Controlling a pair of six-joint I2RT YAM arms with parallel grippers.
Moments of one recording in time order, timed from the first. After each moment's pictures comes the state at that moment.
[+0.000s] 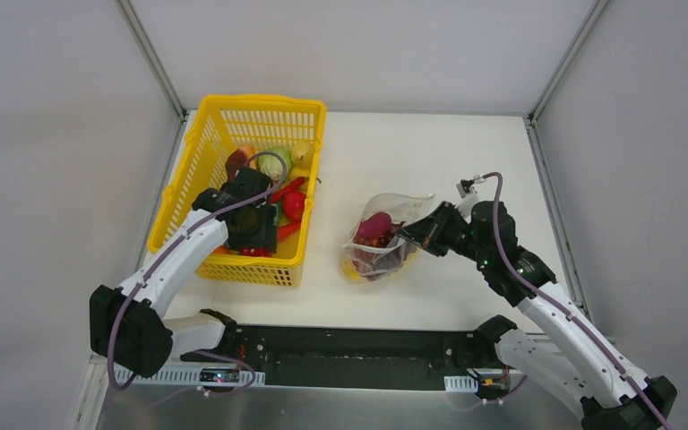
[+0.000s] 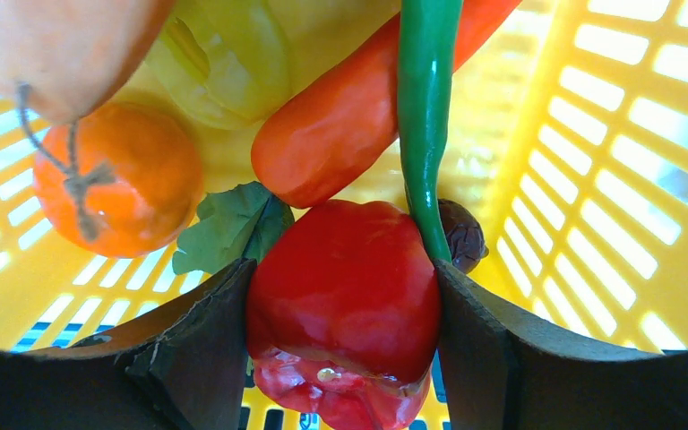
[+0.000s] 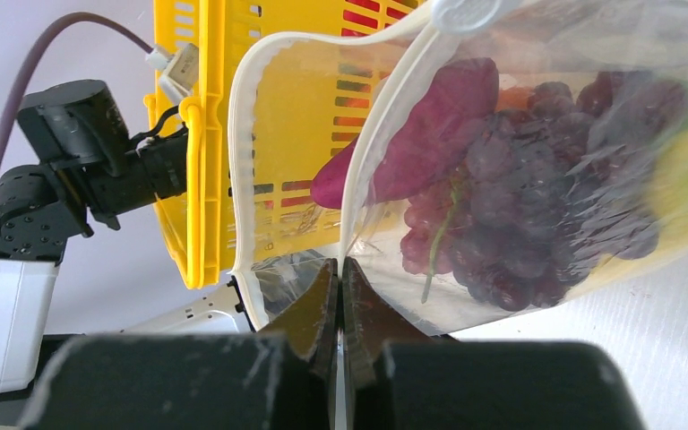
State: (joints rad) left arm -0.38 1.23 0.99 -1.00 -0.15 -0.39; right arm 0.57 0.74 0.70 -0.35 -0.27 1.05
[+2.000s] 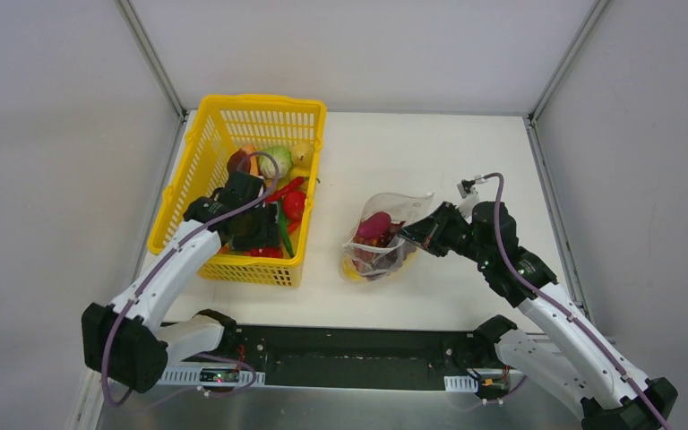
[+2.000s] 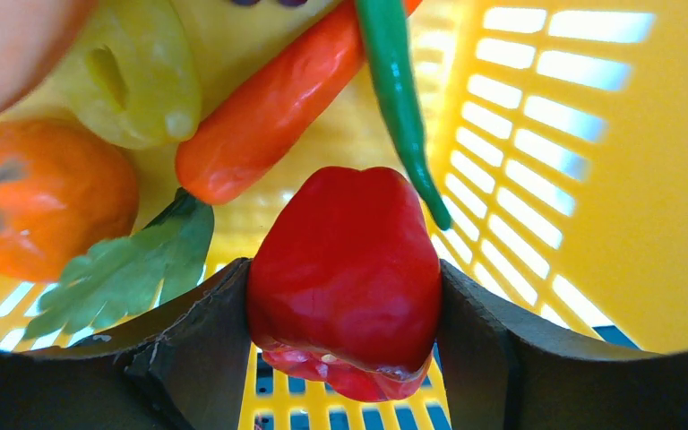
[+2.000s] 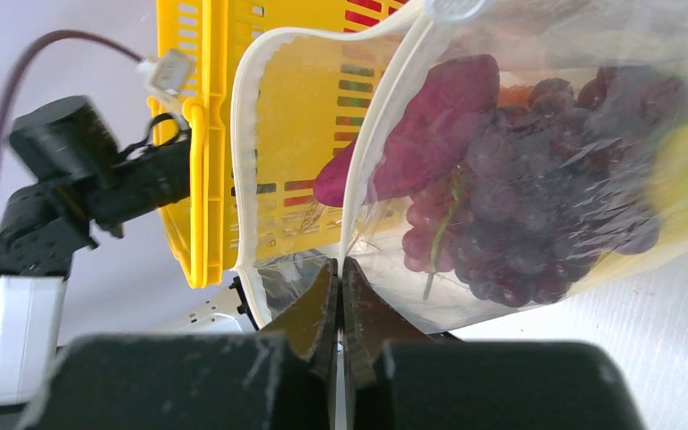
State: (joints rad) left arm -0.37 1.17 0.92 -0.89 -0.03 -0.44; right arm 0.57 0.73 0.70 -0.36 -0.27 1.06
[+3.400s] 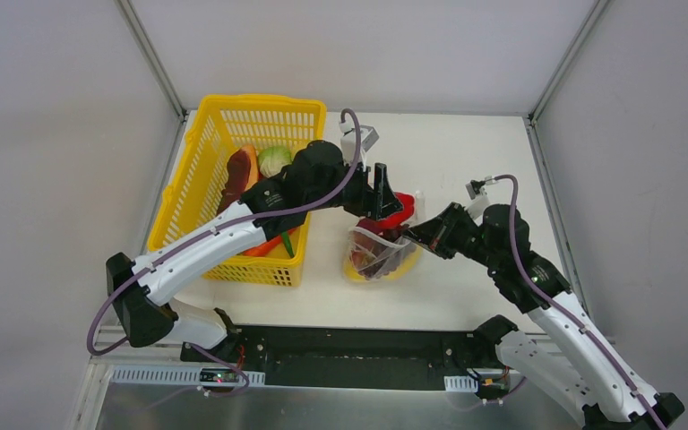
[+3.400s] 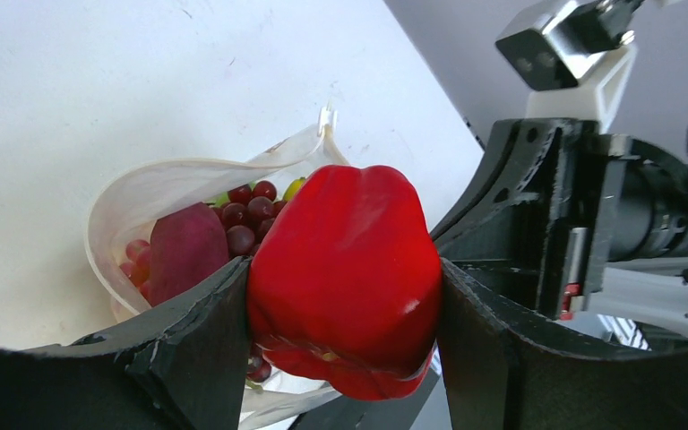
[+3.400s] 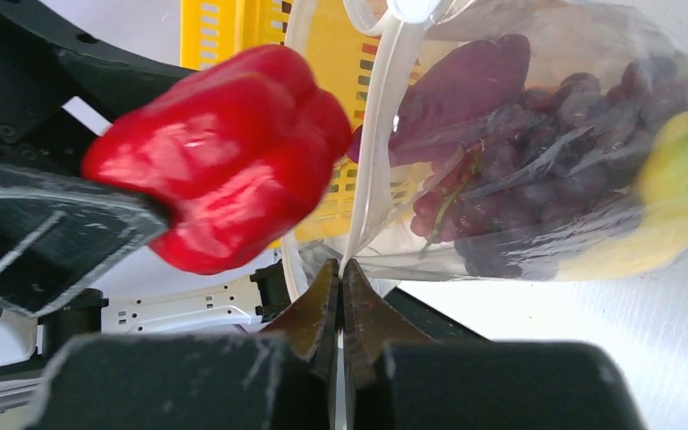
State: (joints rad) left arm -0.91 1.36 1.37 -0.35 0.13 -0.56; right arm 0.57 0.67 0.75 -0.45 -0.27 1.05
